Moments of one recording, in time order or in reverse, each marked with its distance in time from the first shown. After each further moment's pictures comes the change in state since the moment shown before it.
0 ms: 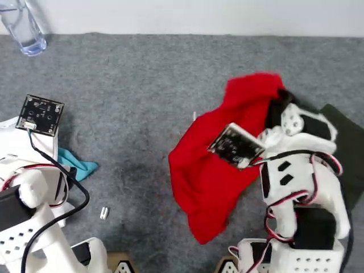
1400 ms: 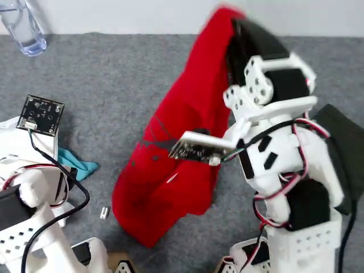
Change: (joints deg) left arm 0.1 0.0 0.4 0.0 0.0; right arm -14.0 14.0 -15.6 -11.0 8.2
